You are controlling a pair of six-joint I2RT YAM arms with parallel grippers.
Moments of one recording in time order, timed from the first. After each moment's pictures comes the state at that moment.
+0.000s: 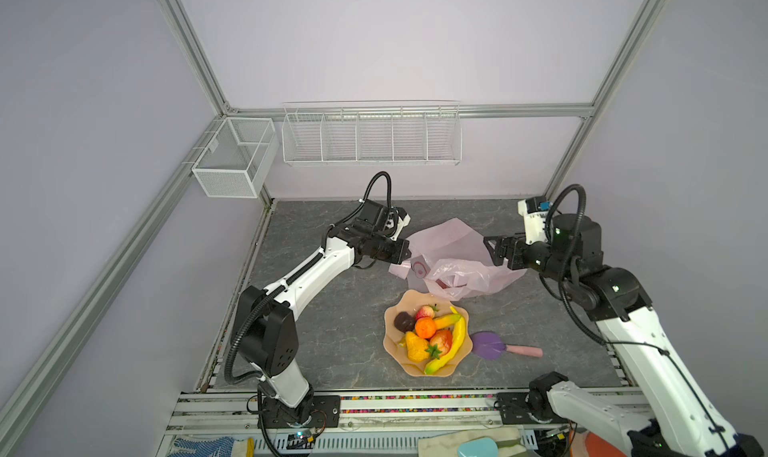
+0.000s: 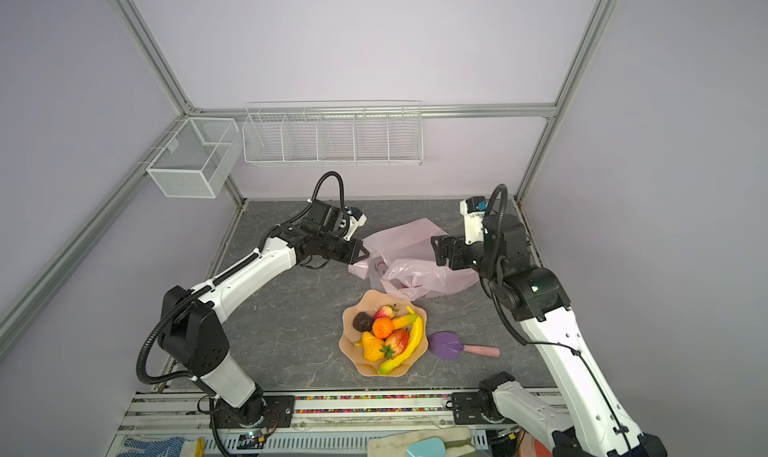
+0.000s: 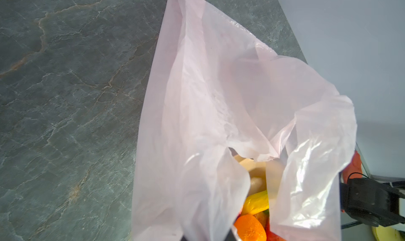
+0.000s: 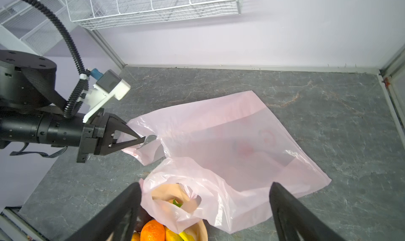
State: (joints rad) left arm -0.59 1.68 1.46 -0.65 0.43 -0.20; right arm 0.42 1.07 1.36 -0.82 -0.05 0.23
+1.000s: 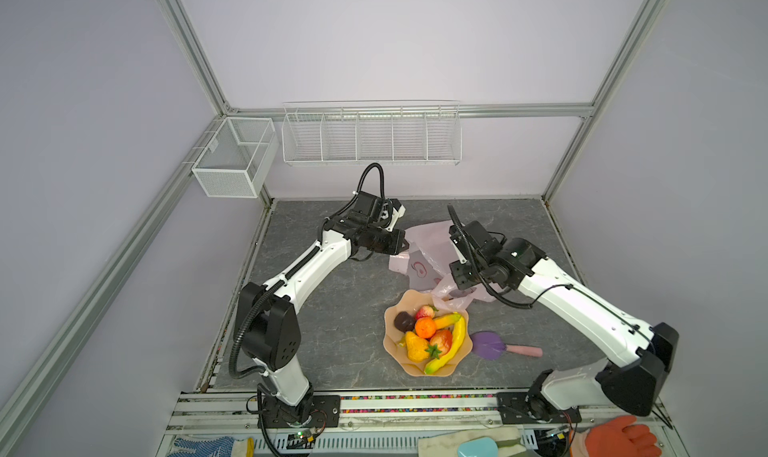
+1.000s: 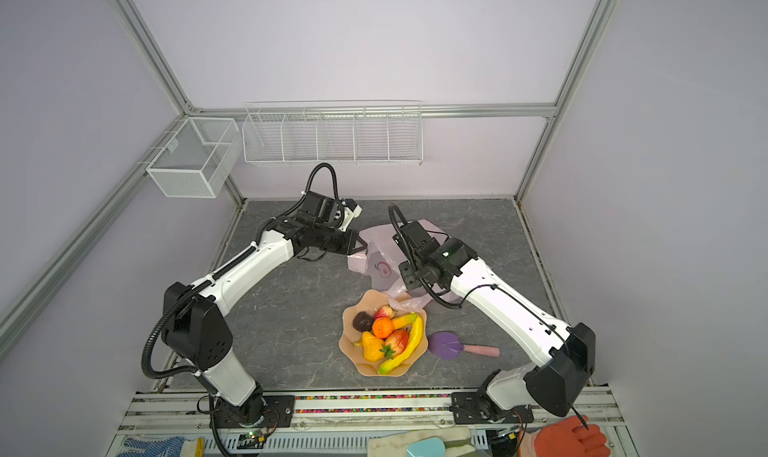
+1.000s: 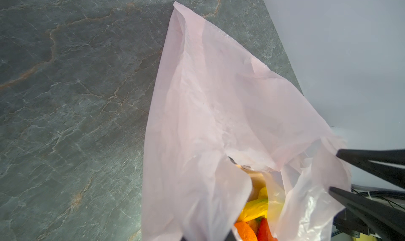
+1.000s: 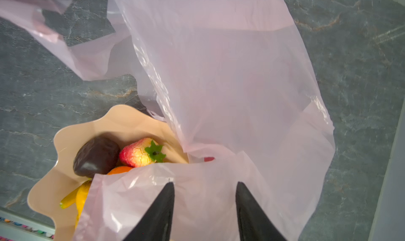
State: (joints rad) left arm -0.54 1.73 1.54 -0.65 0.48 -0.23; right arm 0.75 1.38 1.39 -1.10 0.25 0.30
